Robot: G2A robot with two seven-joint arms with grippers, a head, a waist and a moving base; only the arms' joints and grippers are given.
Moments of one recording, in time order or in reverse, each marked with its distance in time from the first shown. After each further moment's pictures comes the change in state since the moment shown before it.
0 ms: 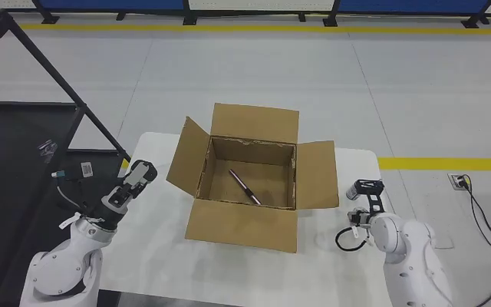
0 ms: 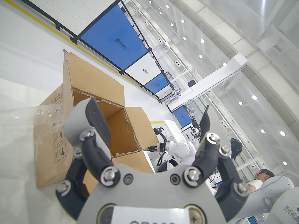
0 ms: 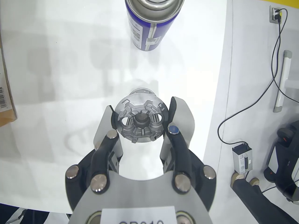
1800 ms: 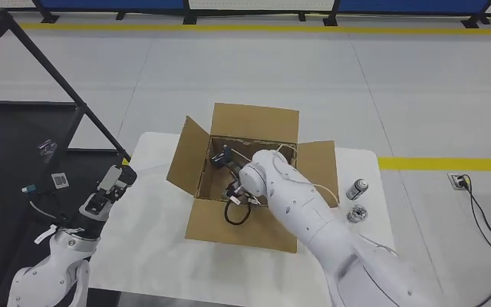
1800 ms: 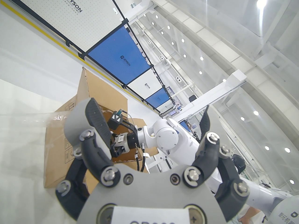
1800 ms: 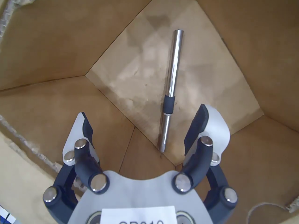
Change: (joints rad) left arm 0.091 0.010 -0.078 -0.045 -0.049 -0.011 0.087; right arm 0.894 -0.433 -1.070 1.088 0.626 -0.160 -0.225
